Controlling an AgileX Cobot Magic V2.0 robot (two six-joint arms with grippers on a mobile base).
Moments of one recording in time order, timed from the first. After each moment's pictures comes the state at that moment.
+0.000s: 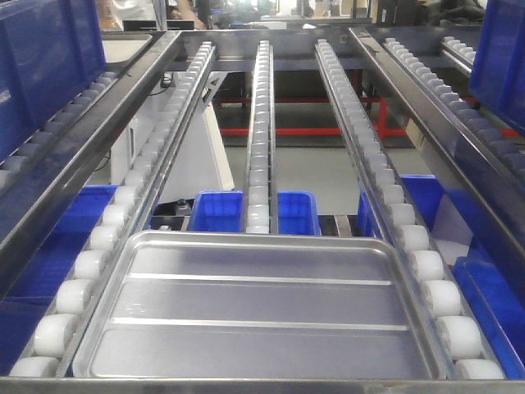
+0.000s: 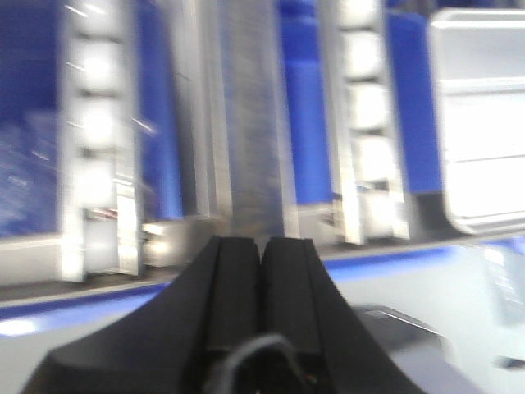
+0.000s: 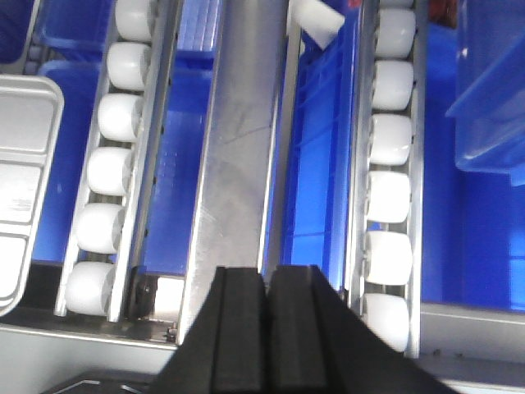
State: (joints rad) left arm -0.08 0.70 -0.47 -0.31 0.77 0.26; right arm -0.03 0.67 -0.37 0.13 0.57 -0.06
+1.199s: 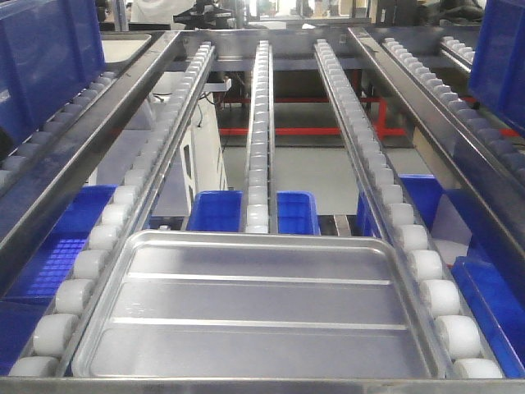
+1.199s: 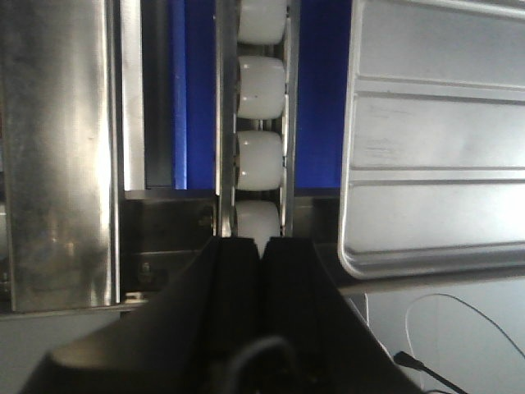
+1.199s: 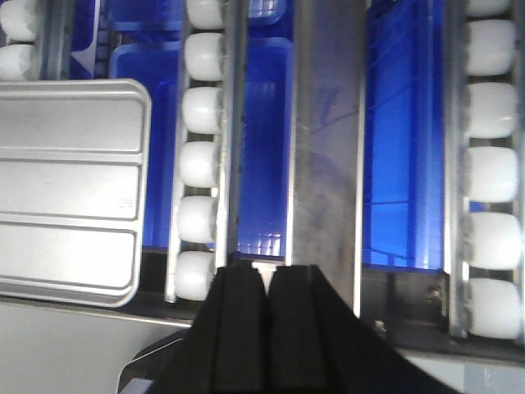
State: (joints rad) left arm -0.59 1.11 -0.60 0.01 0.60 -0.51; right arm 0.06 0.81 -0.50 0.26 0.65 0.02
